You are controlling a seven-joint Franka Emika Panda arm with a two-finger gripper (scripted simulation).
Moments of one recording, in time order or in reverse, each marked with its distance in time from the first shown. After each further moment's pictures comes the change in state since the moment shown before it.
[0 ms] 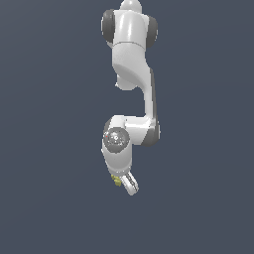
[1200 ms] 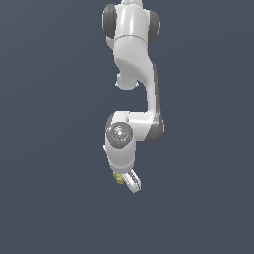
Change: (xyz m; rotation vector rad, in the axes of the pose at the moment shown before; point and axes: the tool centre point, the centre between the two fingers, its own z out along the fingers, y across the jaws) arm -0.010 -0.002 -0.016 0.001 0.001 0.000
